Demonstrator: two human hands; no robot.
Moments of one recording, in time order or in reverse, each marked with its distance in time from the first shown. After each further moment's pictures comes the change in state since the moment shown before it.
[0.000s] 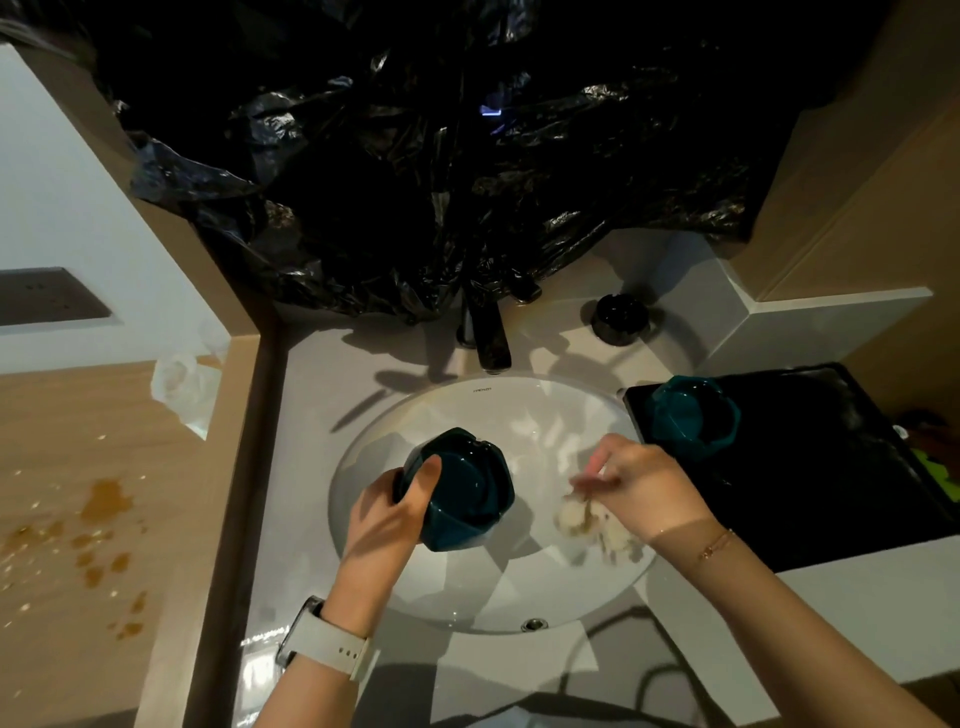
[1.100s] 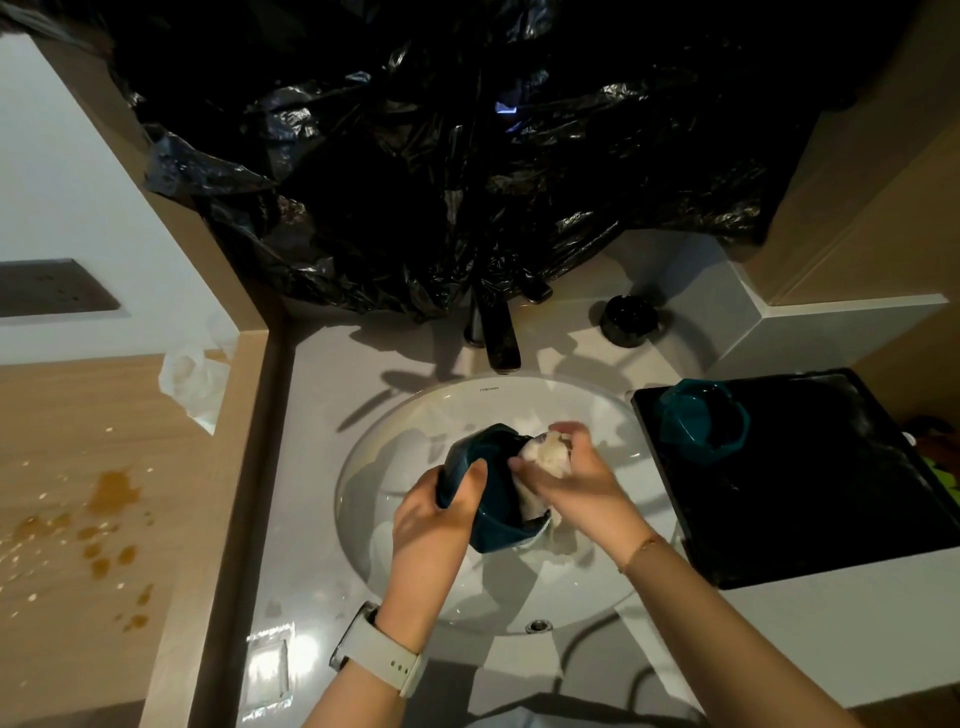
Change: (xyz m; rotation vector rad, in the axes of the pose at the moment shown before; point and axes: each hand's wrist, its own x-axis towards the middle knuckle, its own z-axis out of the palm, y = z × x) left_hand -0.010 0.002 0.033 -0.077 0.079 0.015; right_hand 0.014 -0.035 0.047 0.553 -0.032 0.120
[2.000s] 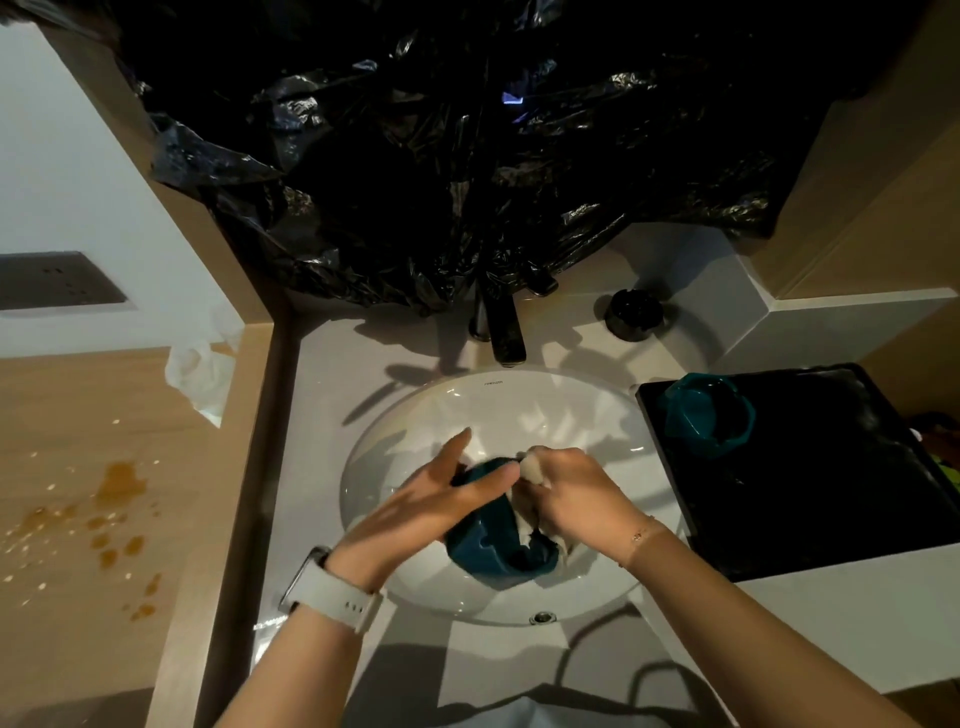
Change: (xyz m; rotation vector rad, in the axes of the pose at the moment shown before) left_hand 0.011 0.028 -0.038 0.213 -0.570 -0.038; right_hand -0.011 -0.013 0.000 -0.346 -0.245 -0.171
